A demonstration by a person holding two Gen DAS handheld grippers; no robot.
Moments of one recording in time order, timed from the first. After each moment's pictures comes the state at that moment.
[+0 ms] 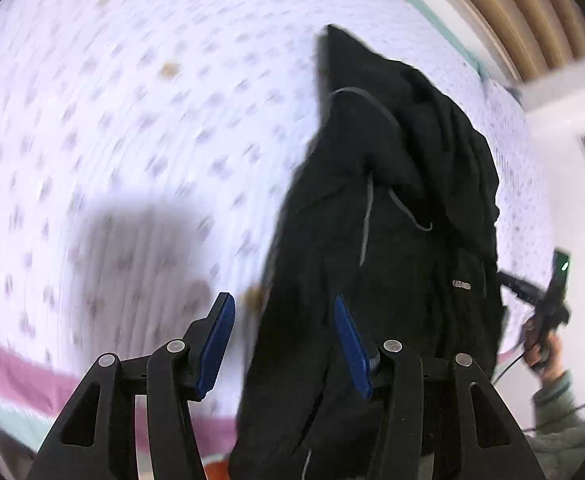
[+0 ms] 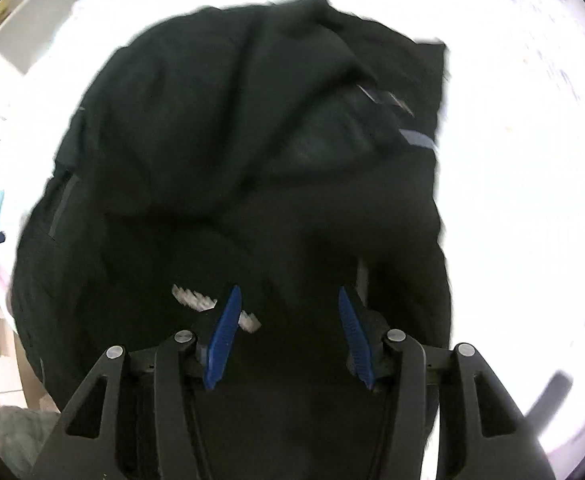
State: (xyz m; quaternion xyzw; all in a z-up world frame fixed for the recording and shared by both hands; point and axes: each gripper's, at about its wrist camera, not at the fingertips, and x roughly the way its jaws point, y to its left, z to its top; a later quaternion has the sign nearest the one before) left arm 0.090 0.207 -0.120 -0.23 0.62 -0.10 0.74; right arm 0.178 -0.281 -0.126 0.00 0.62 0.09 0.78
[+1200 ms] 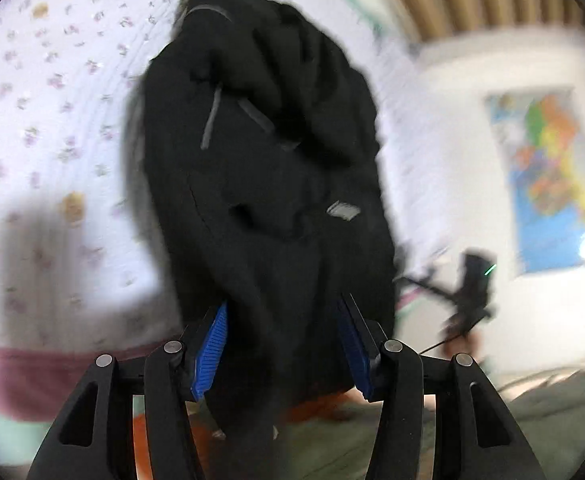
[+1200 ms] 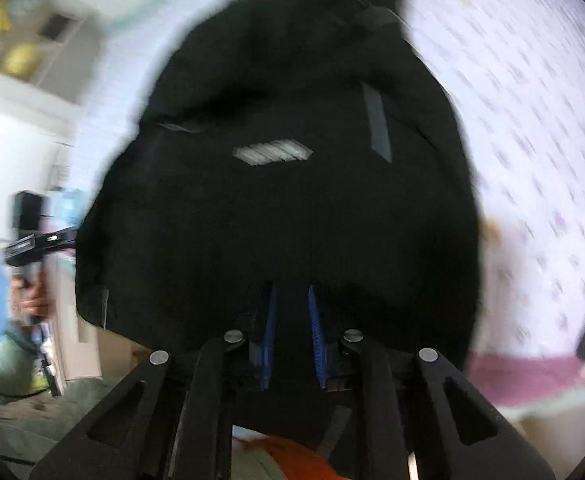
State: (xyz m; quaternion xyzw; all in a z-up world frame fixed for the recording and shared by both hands) left arm 0.062 0.106 -0.135 -0.32 0.59 -0.30 0.67; right arm -0.007 -0.349 -0.104 0.15 0.59 0.18 0.77
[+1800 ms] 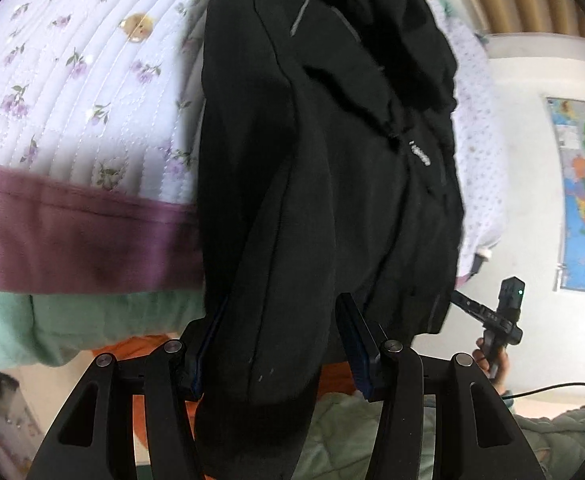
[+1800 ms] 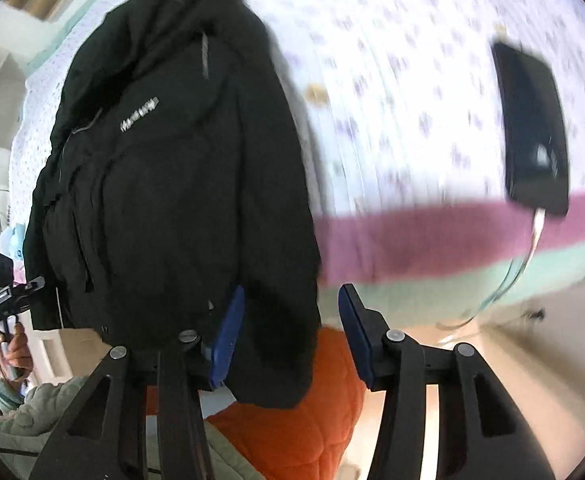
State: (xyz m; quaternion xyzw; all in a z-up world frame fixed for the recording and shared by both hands) left arm -0.008 0.107 -0.192 -0.27 0.68 -0.20 0.65; right arm -0.078 -0.427 -0.165 0.20 0.65 0.02 0.73
